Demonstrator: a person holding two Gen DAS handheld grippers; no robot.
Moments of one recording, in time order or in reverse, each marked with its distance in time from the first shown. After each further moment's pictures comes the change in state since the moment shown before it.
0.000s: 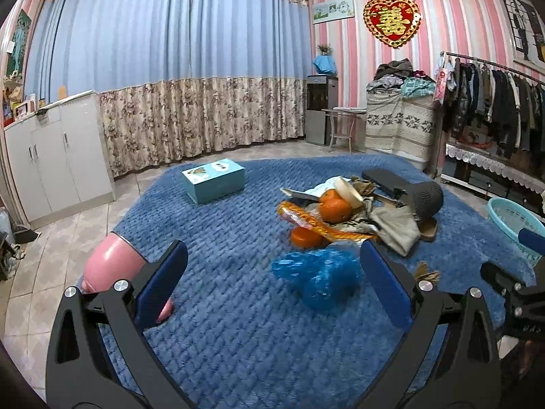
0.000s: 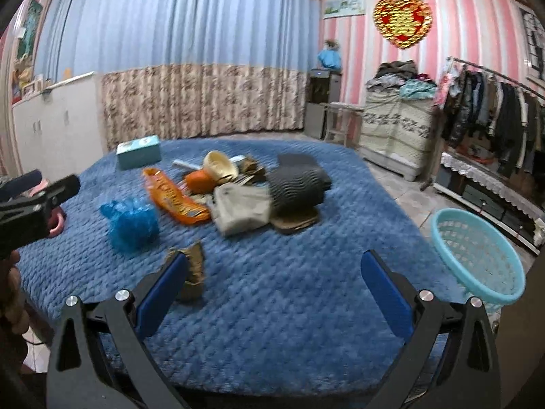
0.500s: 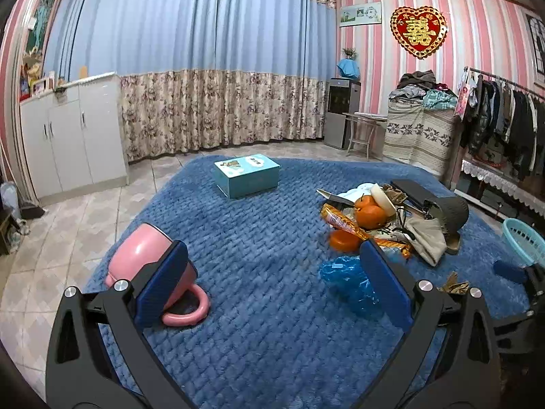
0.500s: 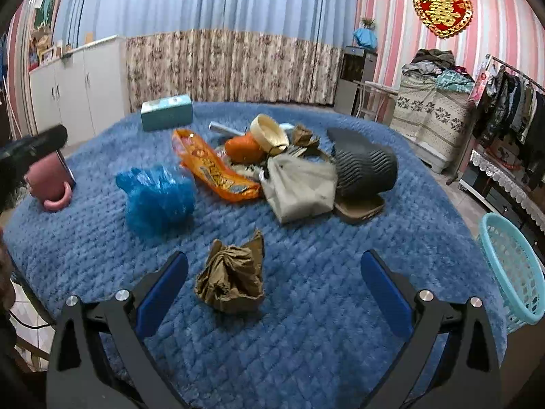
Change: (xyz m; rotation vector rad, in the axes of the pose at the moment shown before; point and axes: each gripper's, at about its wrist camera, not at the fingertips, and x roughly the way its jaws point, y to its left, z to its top) left arm 0.009 0.044 0.001 -0.104 0.010 0.034; right arm 0.049 0.050 -0.002 -0.093 0.131 0.071
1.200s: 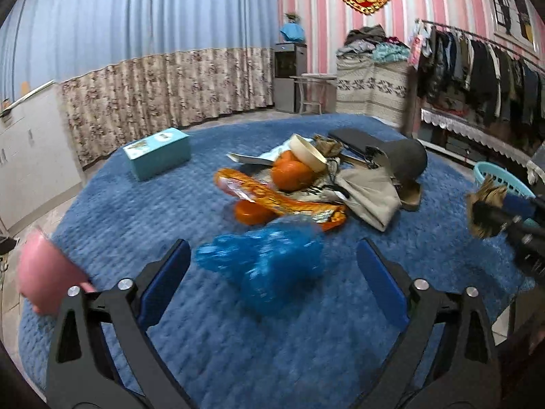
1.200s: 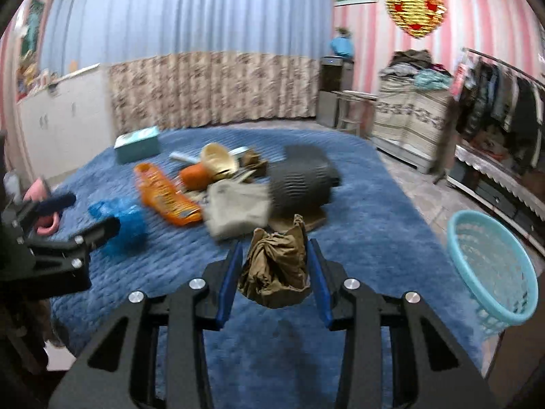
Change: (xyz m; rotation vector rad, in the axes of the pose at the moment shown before) left arm 0.051 -0.095 -0.023 0.189 0.138 -0.161; right arm -0.033 -0.080 -0.001 0.137 -0.090 -0.040
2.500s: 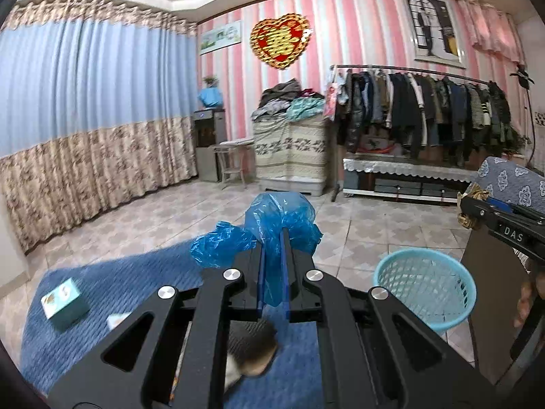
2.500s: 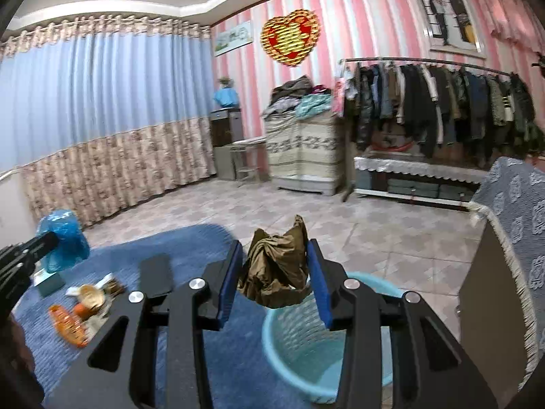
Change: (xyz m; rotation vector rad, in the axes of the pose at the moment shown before) left arm -0.041 -0.177 0.168 0.157 -0.267 -0.288; right arm -0.081 -0.210 0.099 0.293 -0.233 -0.347
